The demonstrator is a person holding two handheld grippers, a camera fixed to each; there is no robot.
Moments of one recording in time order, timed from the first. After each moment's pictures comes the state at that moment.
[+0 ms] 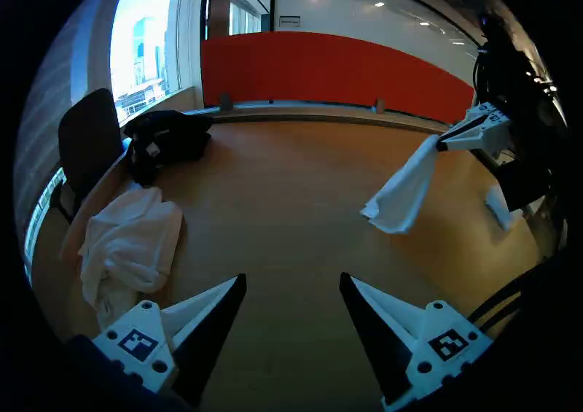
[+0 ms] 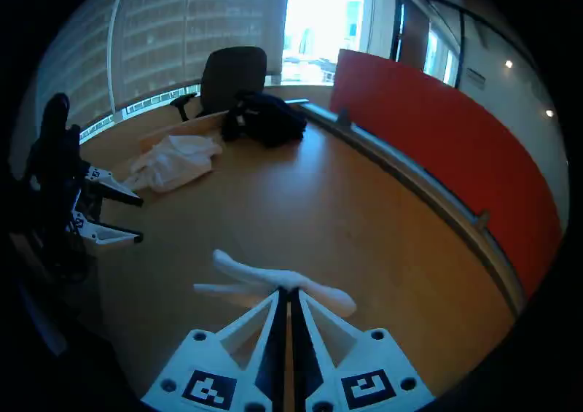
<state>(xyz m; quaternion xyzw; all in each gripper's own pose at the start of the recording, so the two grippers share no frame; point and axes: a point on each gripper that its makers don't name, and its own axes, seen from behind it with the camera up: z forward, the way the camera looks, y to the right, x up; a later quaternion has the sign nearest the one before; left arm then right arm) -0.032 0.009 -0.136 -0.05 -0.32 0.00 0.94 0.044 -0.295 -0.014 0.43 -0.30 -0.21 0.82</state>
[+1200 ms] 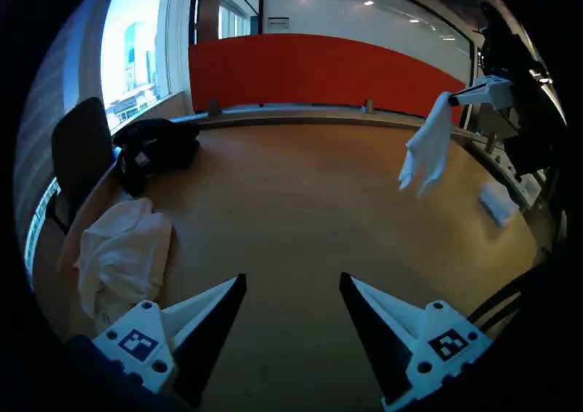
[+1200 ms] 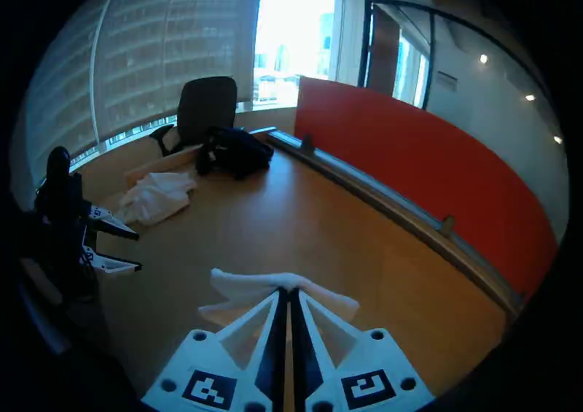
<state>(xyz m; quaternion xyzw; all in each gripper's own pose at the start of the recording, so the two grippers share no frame) -0.027 0.024 -0.125 -0.07 -0.32 0.01 0.94 0.115 -0.234 0.012 0.39 -0.27 -0.17 0.86</state>
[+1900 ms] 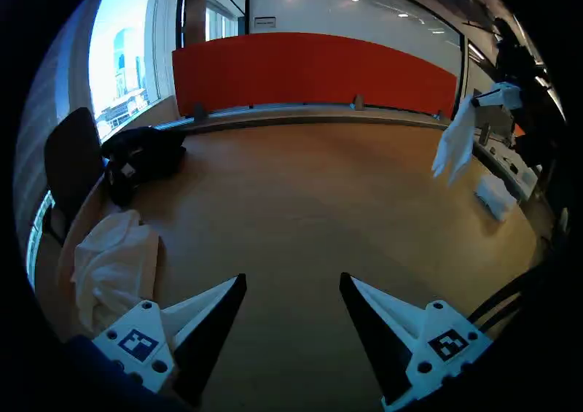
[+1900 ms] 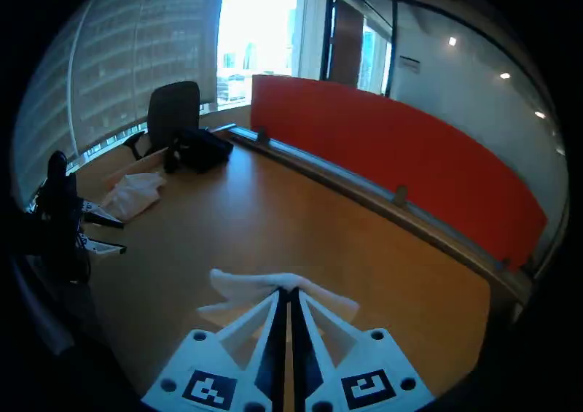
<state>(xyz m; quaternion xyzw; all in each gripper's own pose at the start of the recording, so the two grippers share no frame) -0.025 0.044 -0.109 -0.09 -0.32 0.03 0.94 0.126 -0.111 0.017 0.32 -0.29 -0.15 0.89</state>
